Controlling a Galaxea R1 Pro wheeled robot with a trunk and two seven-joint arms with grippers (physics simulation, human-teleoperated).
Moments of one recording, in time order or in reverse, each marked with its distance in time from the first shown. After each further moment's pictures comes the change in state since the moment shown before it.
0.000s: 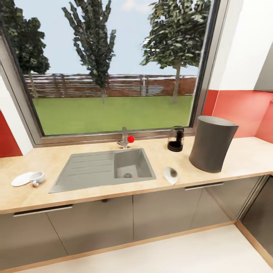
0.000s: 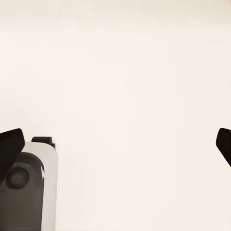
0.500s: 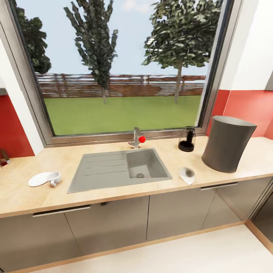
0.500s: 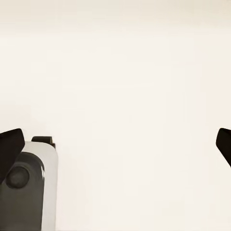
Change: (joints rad) left arm 0.000 0.000 0.000 0.000 0.003 0.000 0.000; right arm 0.000 0.000 0.000 0.000 0.000 0.001 0.000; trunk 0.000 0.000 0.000
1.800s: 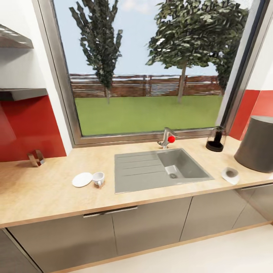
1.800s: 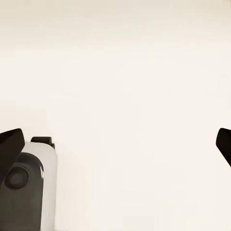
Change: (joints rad) left arm 0.000 0.000 0.001 0.009 -0.003 -0.002 0.000; right arm 0.000 -0.001 0.000 -0.001 0.000 -0.001 0.000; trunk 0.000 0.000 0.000
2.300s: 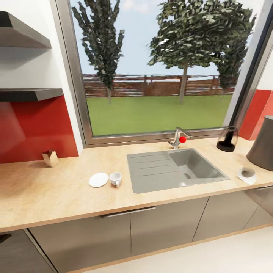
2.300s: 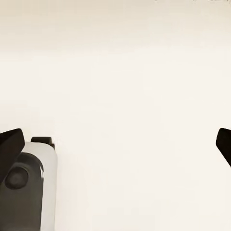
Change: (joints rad) left arm 0.000 0.000 0.000 0.000 0.000 0.000 0.000; right arm 0.000 0.000 0.000 0.000 0.000 0.000 0.000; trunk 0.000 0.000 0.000
